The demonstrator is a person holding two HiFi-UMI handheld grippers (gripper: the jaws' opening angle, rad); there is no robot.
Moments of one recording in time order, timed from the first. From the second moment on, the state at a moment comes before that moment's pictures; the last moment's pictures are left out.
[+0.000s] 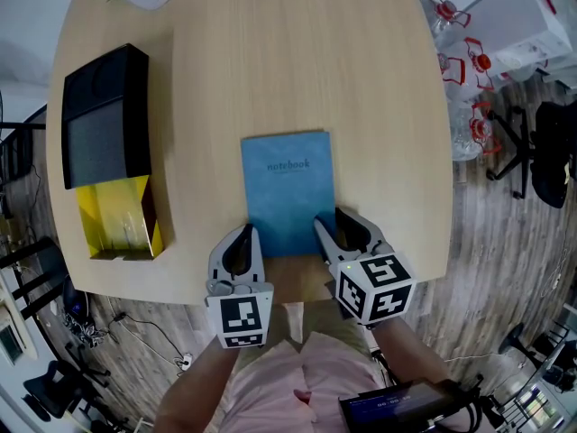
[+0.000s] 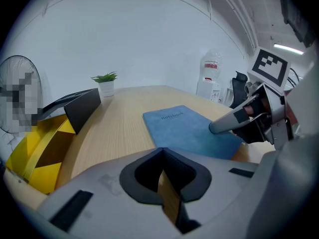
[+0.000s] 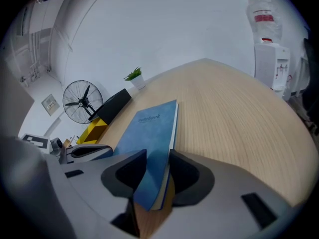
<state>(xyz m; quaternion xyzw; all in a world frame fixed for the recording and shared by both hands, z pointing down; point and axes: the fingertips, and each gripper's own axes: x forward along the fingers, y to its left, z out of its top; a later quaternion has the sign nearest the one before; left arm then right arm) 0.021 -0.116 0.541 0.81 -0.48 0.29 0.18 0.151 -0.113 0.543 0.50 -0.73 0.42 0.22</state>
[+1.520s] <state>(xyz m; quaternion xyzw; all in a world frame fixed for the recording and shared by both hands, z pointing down) 0.016 -0.087 0.544 0.82 -0.47 0.28 0.19 0.112 -0.090 0.515 0.42 -0.76 0.49 0.11</state>
